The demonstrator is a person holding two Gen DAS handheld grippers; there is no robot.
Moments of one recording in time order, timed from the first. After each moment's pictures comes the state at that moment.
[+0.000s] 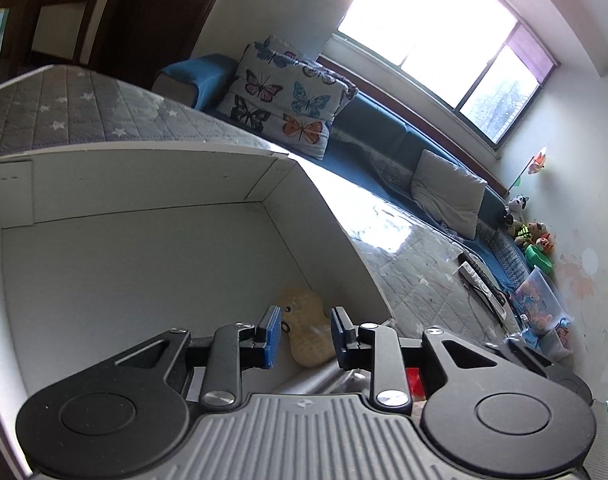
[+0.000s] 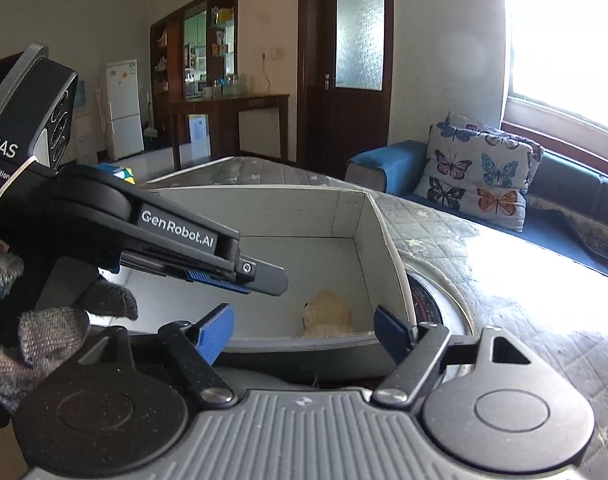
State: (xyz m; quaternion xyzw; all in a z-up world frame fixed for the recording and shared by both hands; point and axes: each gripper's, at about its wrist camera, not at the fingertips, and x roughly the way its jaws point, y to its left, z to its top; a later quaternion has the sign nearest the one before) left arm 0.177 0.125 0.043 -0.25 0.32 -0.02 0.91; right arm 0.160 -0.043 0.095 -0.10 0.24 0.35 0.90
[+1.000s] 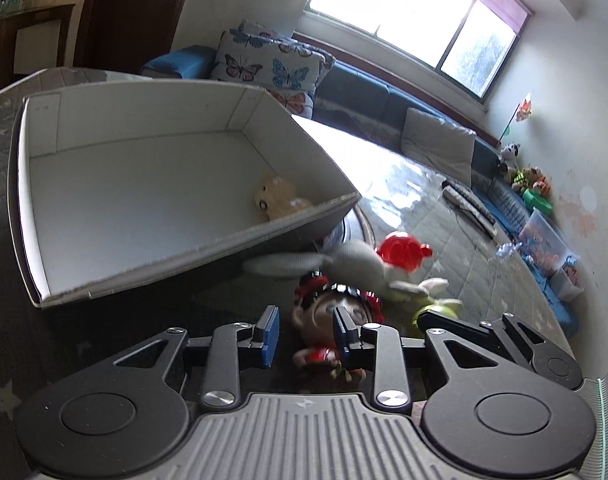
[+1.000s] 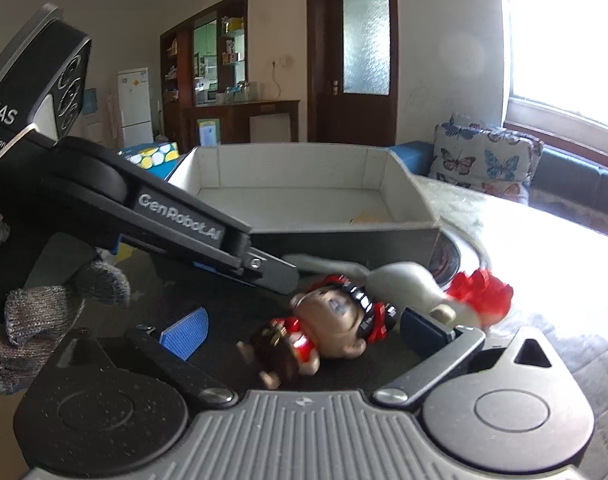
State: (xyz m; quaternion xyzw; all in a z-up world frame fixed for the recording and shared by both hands) left arm 0.099 0.071 0.017 -0.18 0.35 -0.04 0.92; right arm 0.069 -0.072 0.049 -0.09 0.25 0.37 0.89
